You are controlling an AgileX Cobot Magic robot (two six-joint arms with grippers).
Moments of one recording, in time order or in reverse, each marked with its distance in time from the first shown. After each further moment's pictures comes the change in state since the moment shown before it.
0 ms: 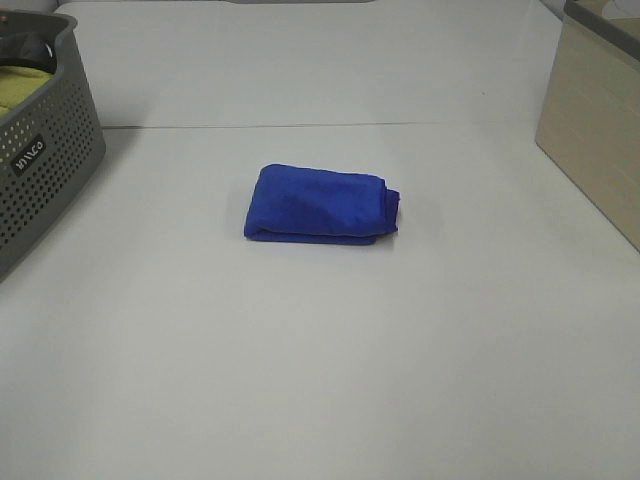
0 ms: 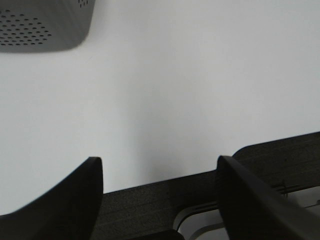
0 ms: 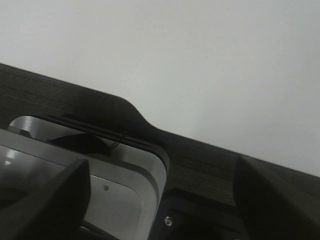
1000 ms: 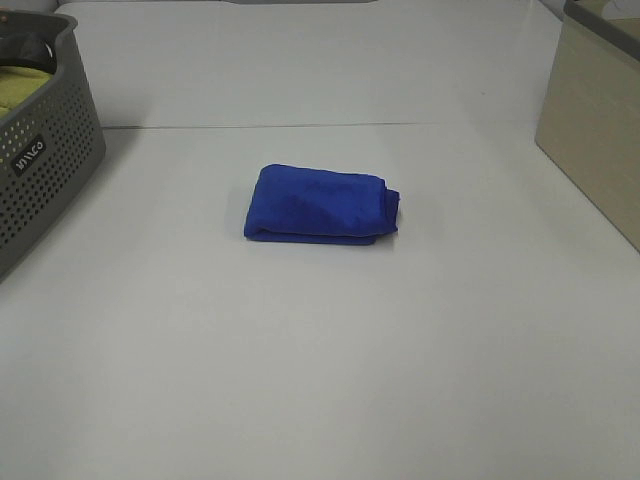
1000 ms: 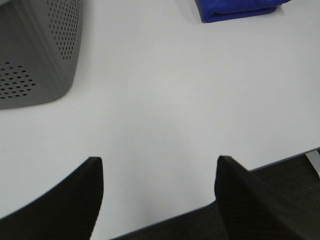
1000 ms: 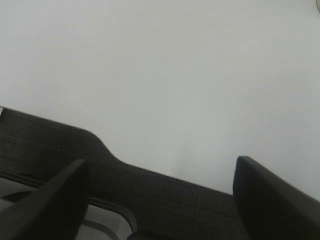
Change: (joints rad) left arm 0.000 -0.251 0.126 -0.069 -0.132 0.081; right arm 0.000 -0.301 0.134 -0.068 -0.111 -0.011
